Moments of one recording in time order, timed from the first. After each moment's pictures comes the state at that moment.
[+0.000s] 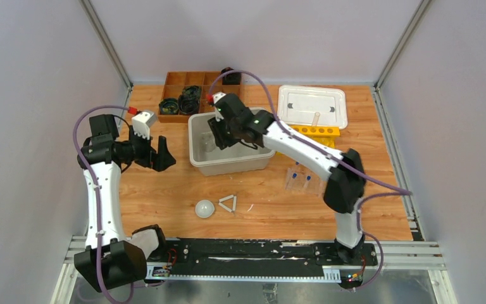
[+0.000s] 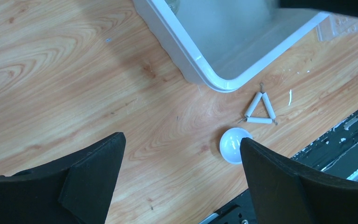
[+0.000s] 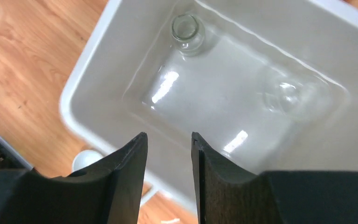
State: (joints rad) left arm 0.31 1.05 1.11 -1.03 0.74 0.48; right arm 0.90 2.02 1.91 -0.67 0.01 0.22
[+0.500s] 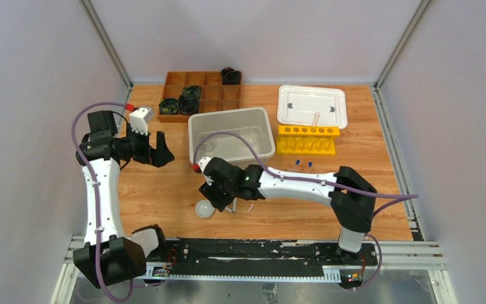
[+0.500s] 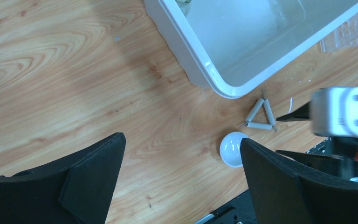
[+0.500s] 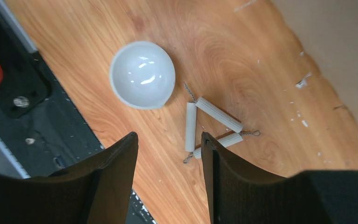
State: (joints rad) left arm 0.31 1.09 1.16 -1.03 0.70 0.42; right arm 1.20 1.75 1.33 -0.44 0.01 0.20
